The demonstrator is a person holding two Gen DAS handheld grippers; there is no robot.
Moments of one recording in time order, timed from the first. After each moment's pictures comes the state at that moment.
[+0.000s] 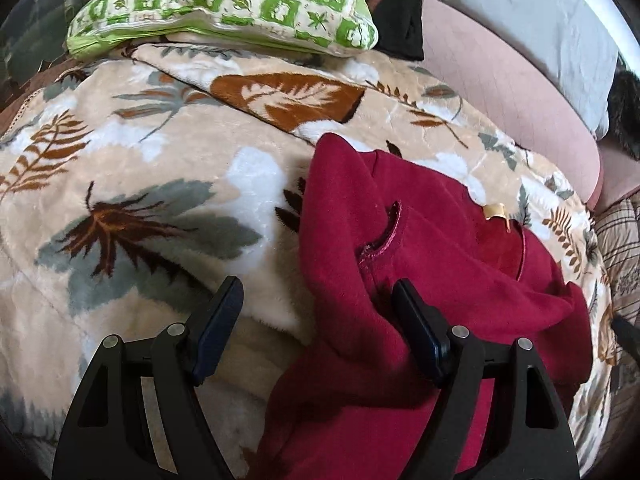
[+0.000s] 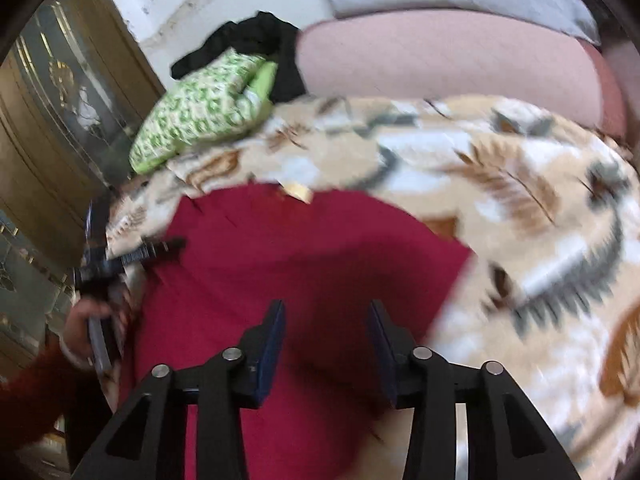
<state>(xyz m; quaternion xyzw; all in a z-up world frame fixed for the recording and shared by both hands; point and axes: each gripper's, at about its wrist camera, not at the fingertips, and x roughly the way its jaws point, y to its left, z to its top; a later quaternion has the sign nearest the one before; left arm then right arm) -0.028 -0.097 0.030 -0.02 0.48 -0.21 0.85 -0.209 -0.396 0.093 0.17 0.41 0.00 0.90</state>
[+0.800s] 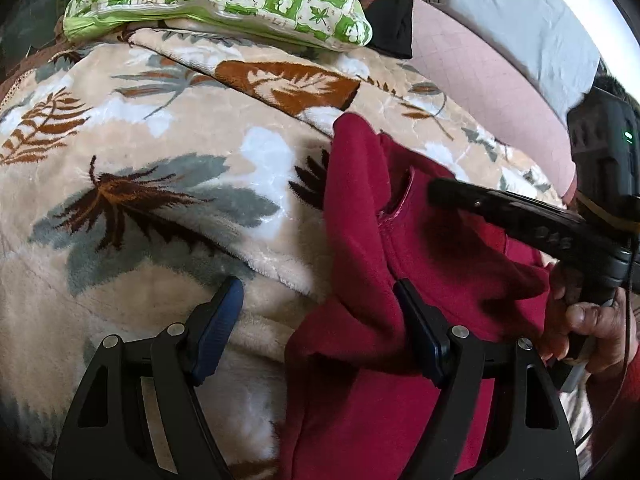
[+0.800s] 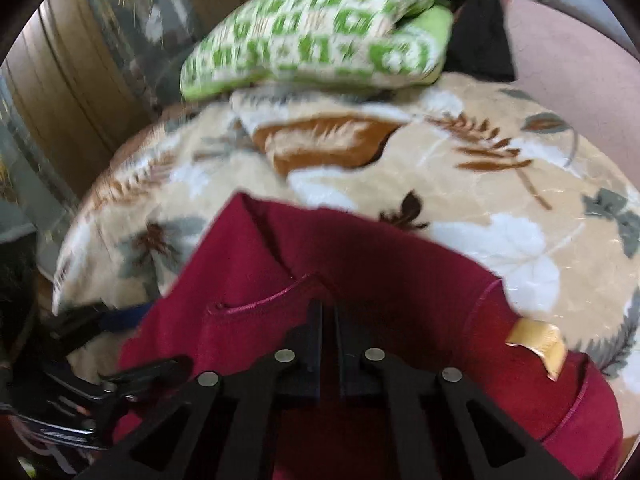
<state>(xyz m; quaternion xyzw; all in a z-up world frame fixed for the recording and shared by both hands) -0.034 -0.067 0.024 -0.05 0.48 -0.25 0.84 -0.007 -0.275 0.039 0.08 0.43 0.15 0.88</state>
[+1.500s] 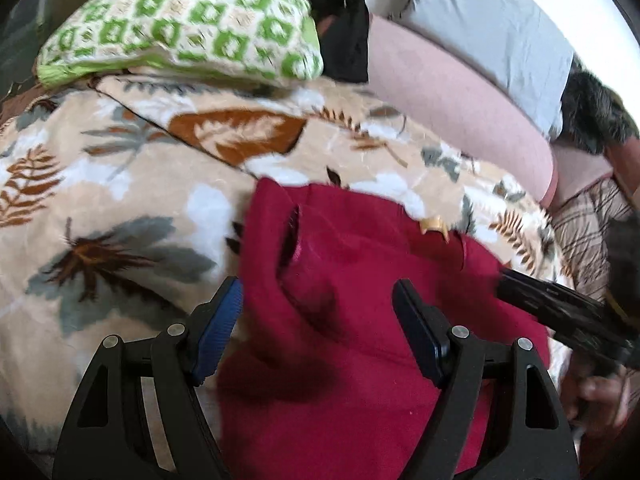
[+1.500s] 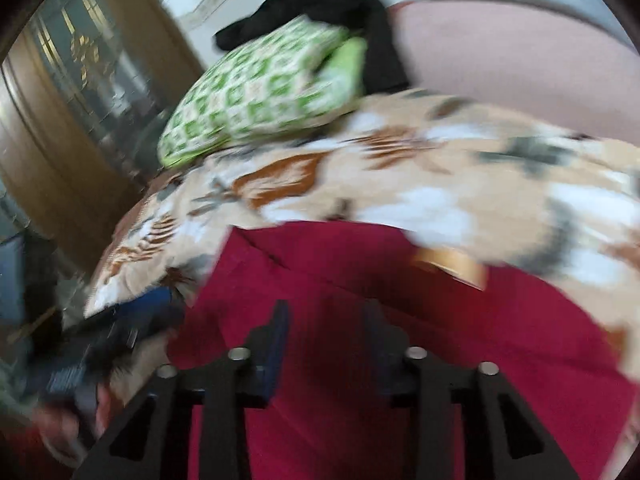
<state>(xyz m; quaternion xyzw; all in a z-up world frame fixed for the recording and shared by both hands) -0.037 -0.109 0.056 -0.03 0.45 -0.28 0.85 -0.111 -0.341 0.068 0.16 0.42 0.03 0.90</state>
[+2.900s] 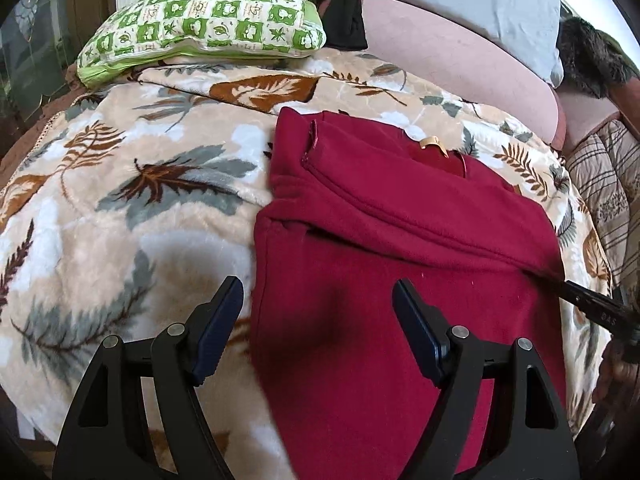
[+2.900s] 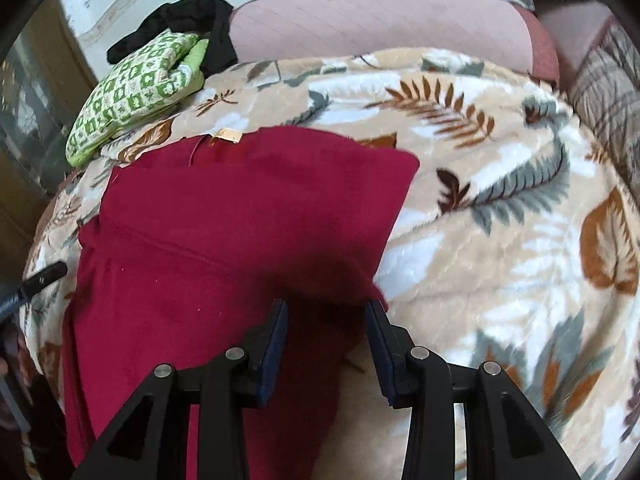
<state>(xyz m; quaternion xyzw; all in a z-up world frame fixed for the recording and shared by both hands) -0.138 -0.071 0.064 0.04 0.46 -0.24 0.85 -0.278 -0.390 0.037 0.20 0.45 -0.14 0.86</state>
